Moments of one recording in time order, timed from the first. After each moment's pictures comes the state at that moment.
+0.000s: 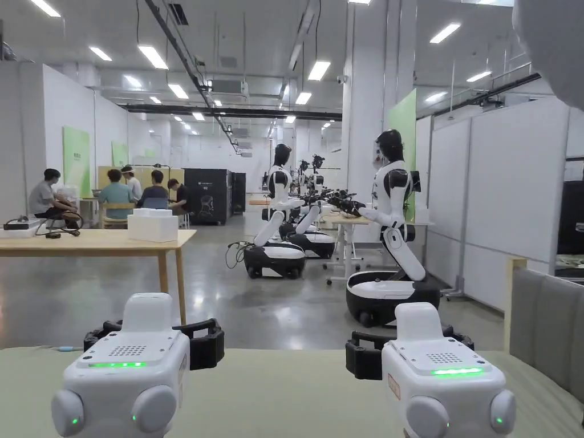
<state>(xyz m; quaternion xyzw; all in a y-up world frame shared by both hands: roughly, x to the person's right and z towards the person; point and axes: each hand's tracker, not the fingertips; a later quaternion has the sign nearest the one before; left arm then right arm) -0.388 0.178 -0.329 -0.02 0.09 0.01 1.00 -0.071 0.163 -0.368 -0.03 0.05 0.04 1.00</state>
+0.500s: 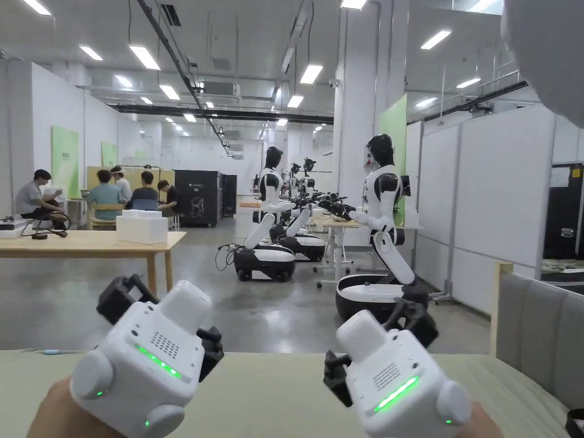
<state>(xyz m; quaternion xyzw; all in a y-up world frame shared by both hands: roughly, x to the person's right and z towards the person) -0.354 0.191 -0.342 0.00 0.09 -0.41 0.91 -0.103 0.148 -0.371 0.06 0.02 0.45 0.89</state>
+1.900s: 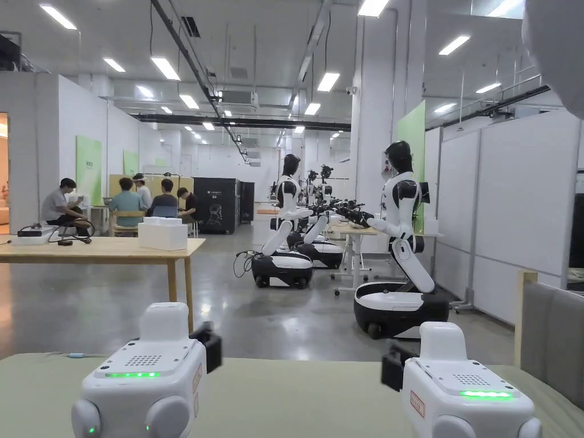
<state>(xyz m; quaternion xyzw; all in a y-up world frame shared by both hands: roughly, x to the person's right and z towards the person) -0.426 0.169 -0.318 0.00 0.05 0.04 1.00 -0.059 0.159 -0.361 -0.03 0.06 0.00 1.00</state>
